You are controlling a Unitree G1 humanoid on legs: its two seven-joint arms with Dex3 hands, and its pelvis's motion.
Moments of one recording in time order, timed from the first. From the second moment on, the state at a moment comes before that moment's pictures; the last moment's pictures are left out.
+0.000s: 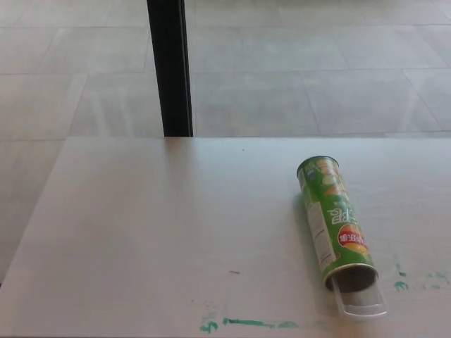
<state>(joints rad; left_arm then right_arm) -0.04 0.68 0.11 1.31 0.09 -0.04 -0.19 0.46 -0.57 -0.41 0.90 0.04 -0.15 0.11</state>
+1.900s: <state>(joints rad) -0.05 0.68 0.13 1.32 0.09 -0.04 -0.21 0.37 -0.60 -0.20 -0.51 -0.01 -0.07 0.12</state>
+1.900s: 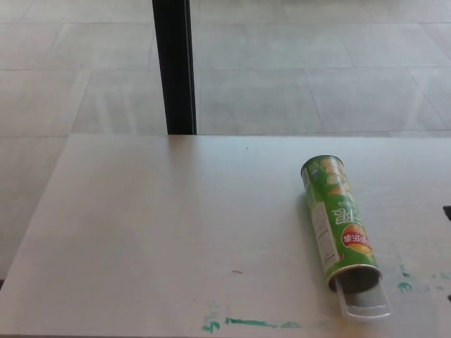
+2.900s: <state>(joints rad) -0.05 0.68 0.12 1.31 0.10 -0.04 -0.21 0.17 -0.74 0.11 -0.19 -0.43 -0.08 0.13</state>
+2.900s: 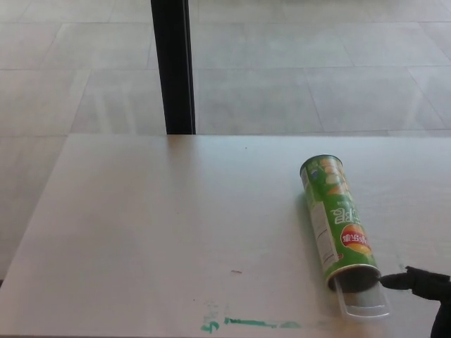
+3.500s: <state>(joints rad) -0.06 0.68 0.12 1.32 0.10 -0.04 -0.21 0.05 -0.80 0.25 -0.14 -0.69 -0.08 0.11</state>
